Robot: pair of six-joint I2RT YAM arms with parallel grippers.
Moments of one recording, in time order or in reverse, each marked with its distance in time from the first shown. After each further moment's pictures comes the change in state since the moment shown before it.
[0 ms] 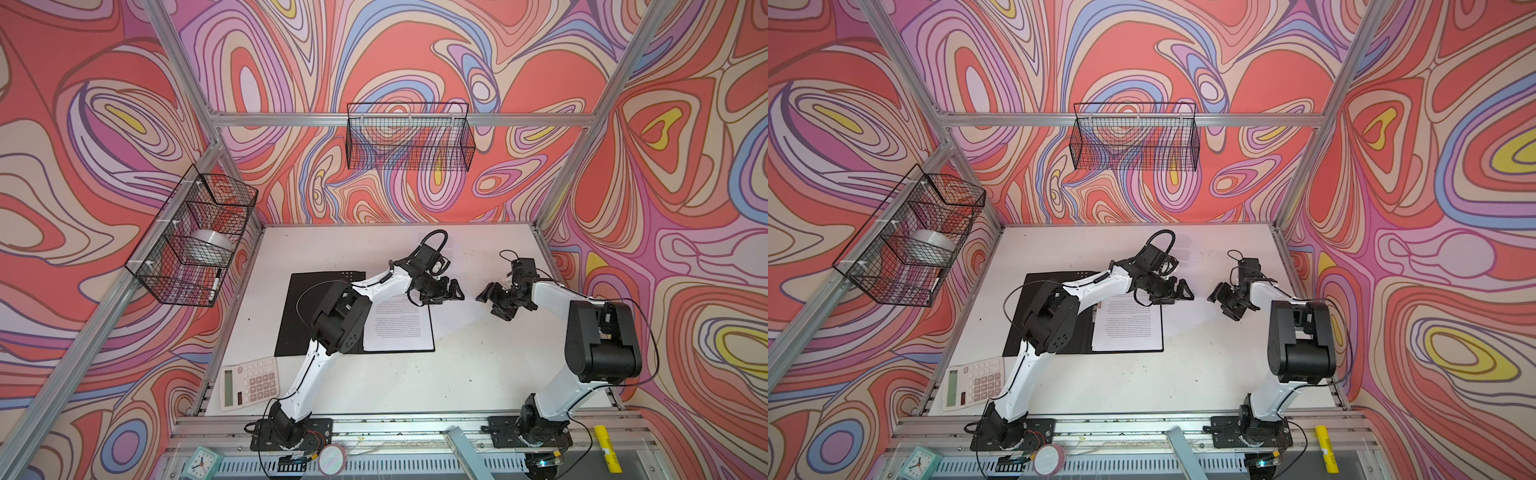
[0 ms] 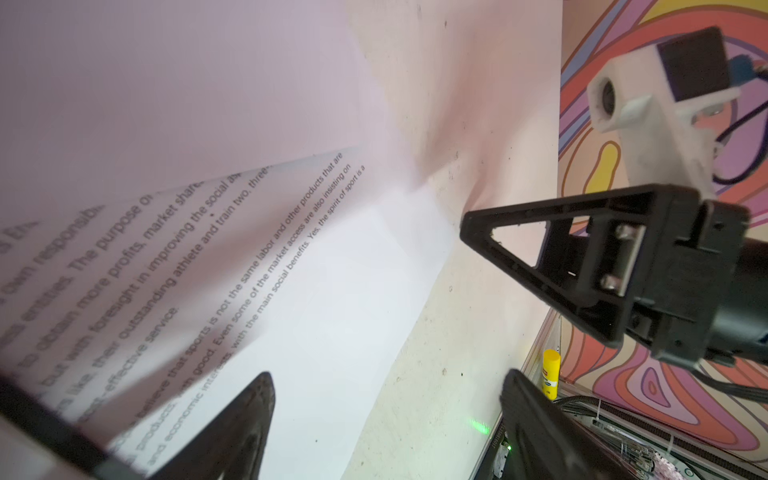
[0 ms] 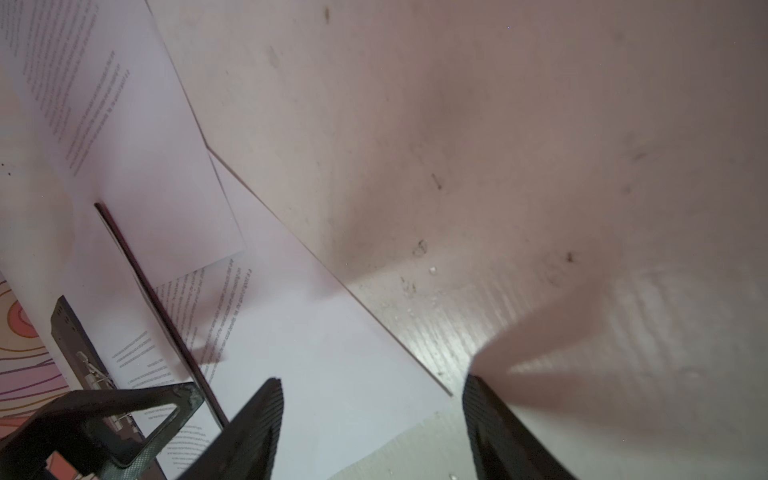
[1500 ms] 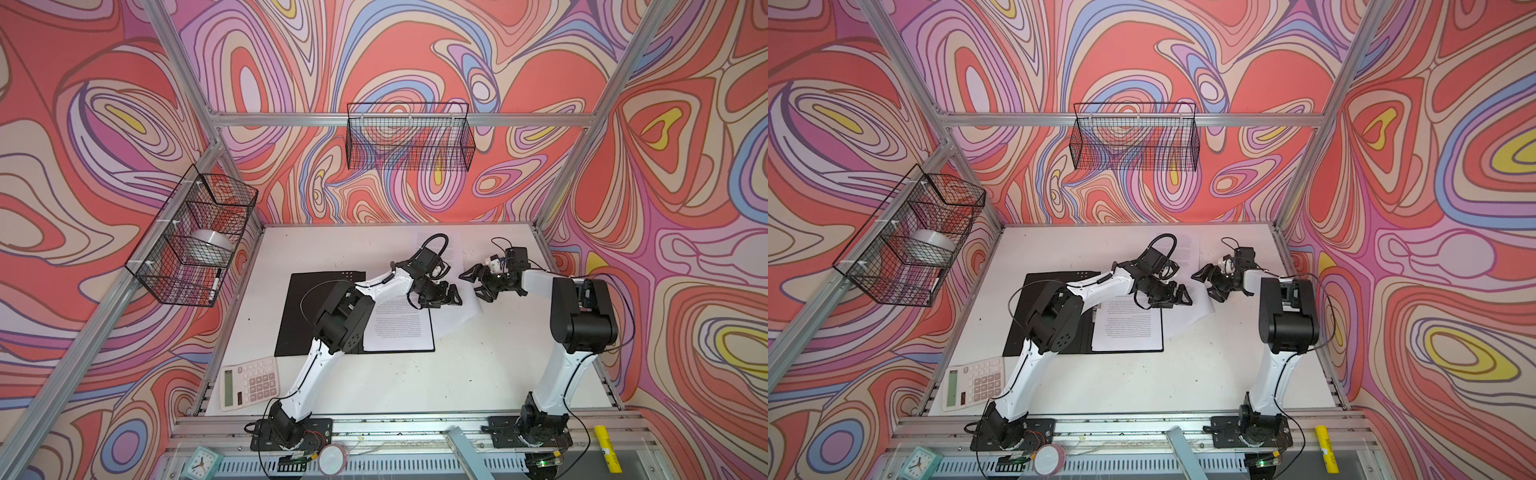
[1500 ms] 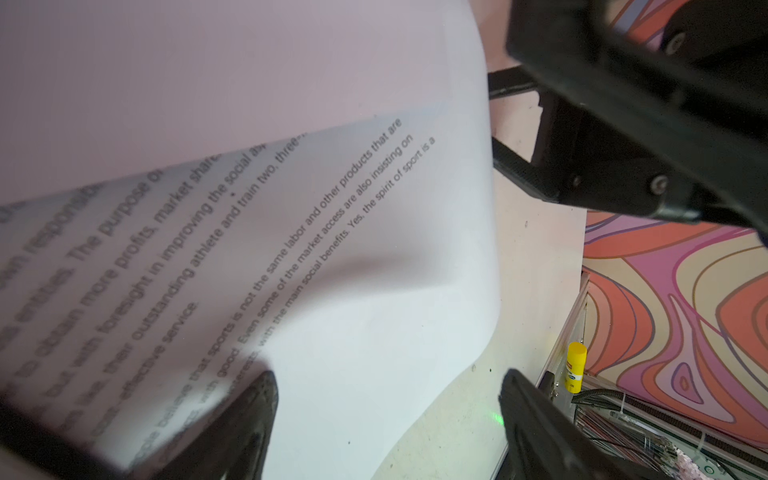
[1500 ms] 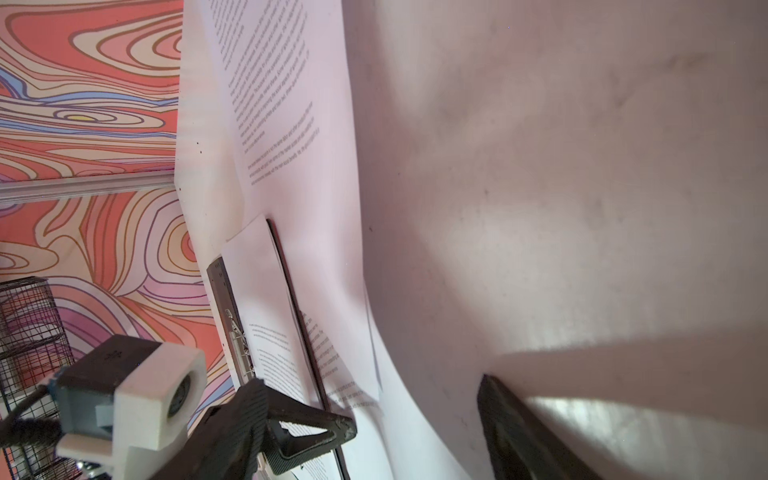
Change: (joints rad) left arm 0.002 0.034 0.001 -0.040 -0.010 0.053; right arm 0.000 0.244 0.186 0.193 -0.351 -0.006
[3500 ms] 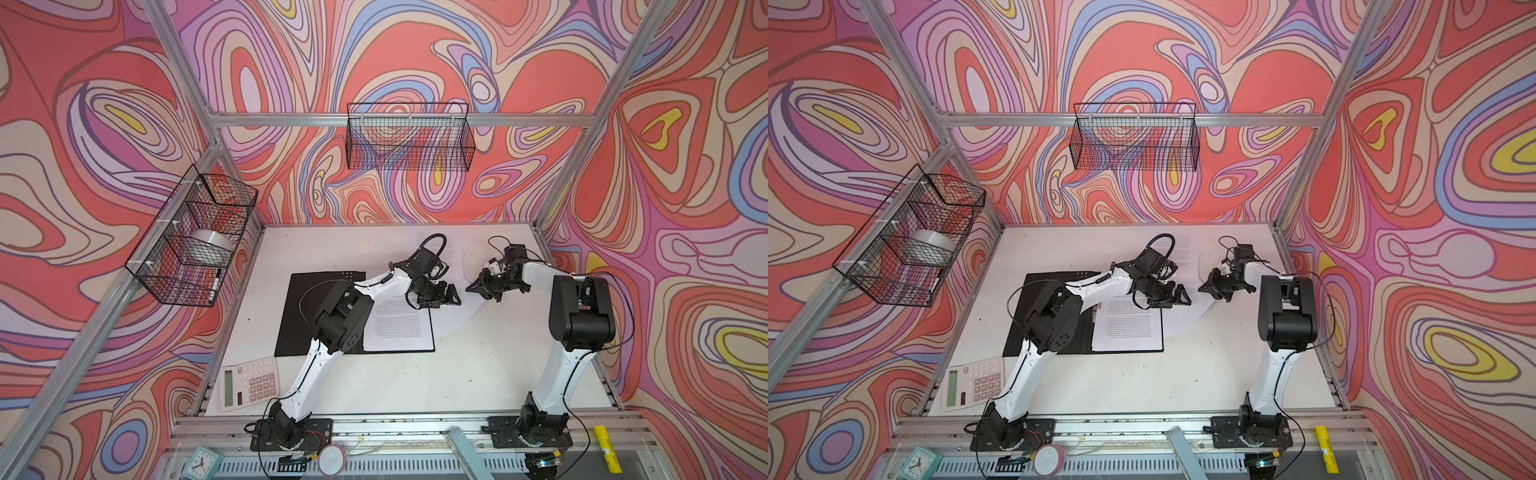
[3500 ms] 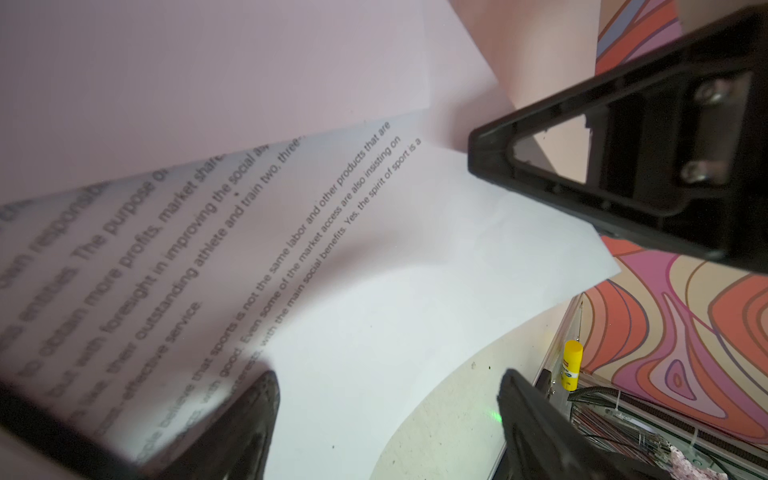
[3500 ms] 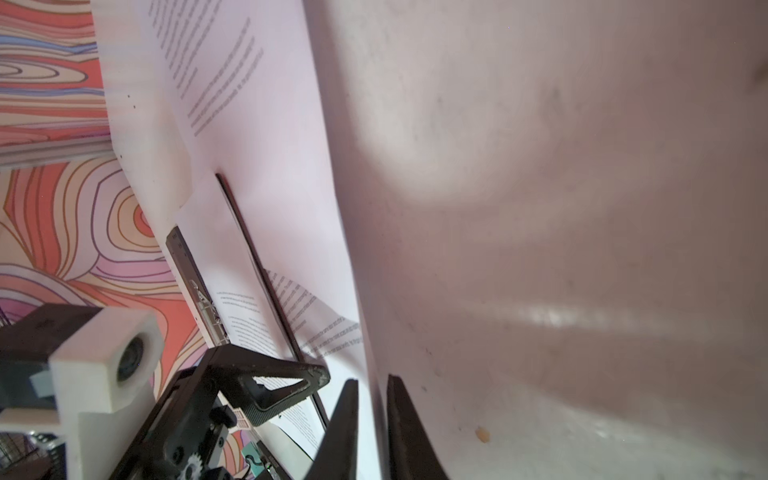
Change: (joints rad) left arm 0.010 -0.011 -0.024 0.019 0.014 -0.001; right arm 0.000 0.022 0.113 -0.303 0.034 -0.116
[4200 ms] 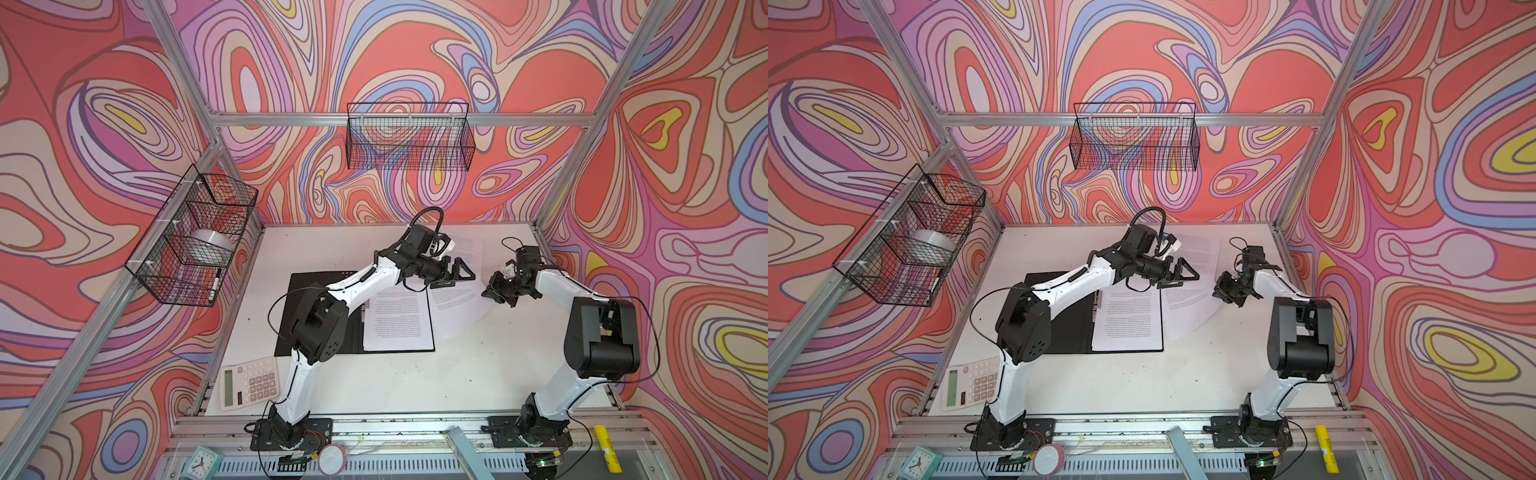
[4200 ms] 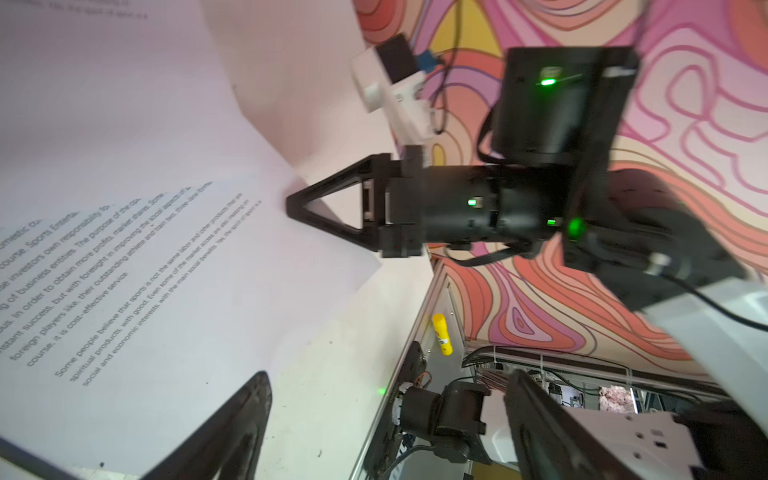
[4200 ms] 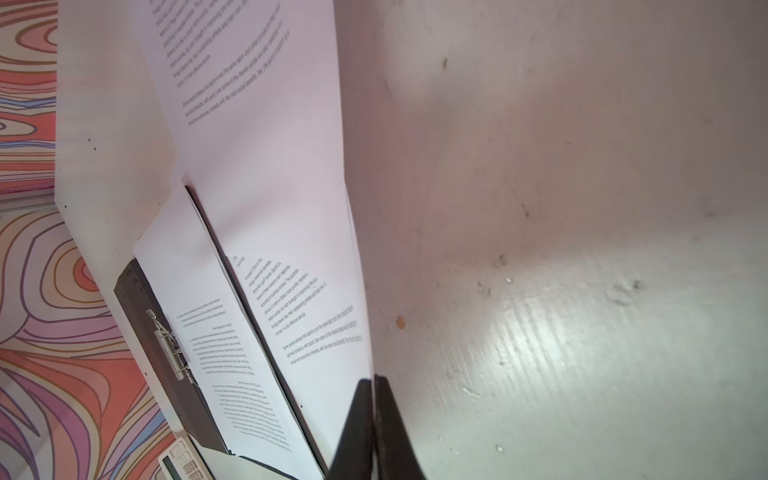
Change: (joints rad) left arm 0.012 -0.290 -0.038 0.144 0.188 -0.131; right arm -0.022 -0.265 -0.142 -0.047 0.219 0.056
